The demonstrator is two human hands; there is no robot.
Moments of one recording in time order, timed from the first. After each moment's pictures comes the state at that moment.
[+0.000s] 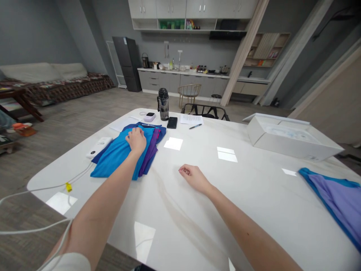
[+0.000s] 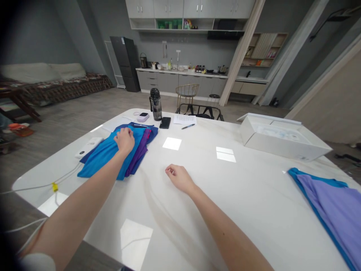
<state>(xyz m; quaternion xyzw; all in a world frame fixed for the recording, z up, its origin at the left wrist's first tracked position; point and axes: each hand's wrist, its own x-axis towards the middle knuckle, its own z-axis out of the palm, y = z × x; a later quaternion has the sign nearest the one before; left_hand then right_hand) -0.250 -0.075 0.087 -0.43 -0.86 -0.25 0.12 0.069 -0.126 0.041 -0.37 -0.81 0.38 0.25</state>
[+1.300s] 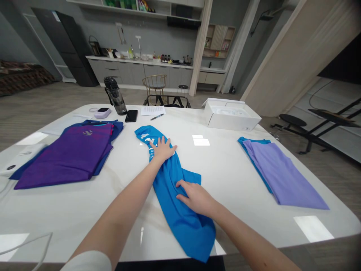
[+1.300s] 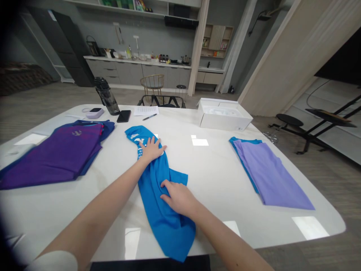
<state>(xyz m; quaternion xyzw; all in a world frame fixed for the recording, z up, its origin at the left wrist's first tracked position) 0.066 -0.059 0.016 -0.68 -0.71 -0.14 -0.11 0.253 -0.246 0.056 -0.46 -0.84 0.28 0.09</state>
